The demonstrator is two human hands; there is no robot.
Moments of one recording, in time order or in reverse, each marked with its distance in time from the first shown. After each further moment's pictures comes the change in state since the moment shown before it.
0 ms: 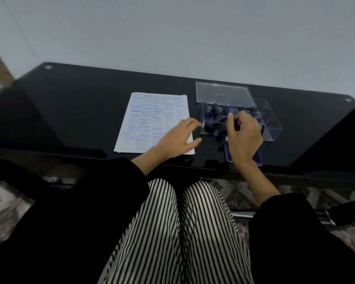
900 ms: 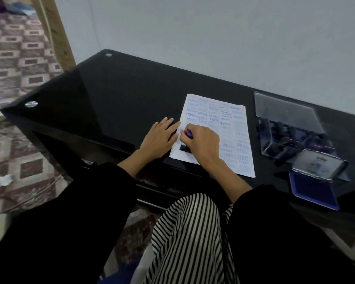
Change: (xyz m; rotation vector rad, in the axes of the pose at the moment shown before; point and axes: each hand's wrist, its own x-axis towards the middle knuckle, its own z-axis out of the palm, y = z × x) left_hand -0.092 -0.160 -0.056 0.185 0.042 -0.477; right_hand -0.050 -0.173 0.131 0.016 -0.698 -0.348
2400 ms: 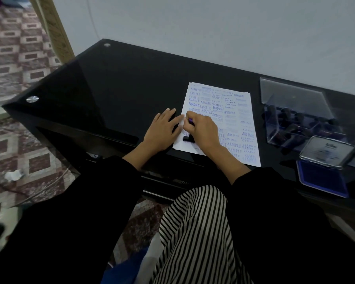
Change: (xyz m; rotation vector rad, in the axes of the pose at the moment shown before) left_hand -0.003 0.003 0.000 0.030 0.002 -0.003; right_hand 0.009 0.002 0.010 0.252 -0.052 -0.004
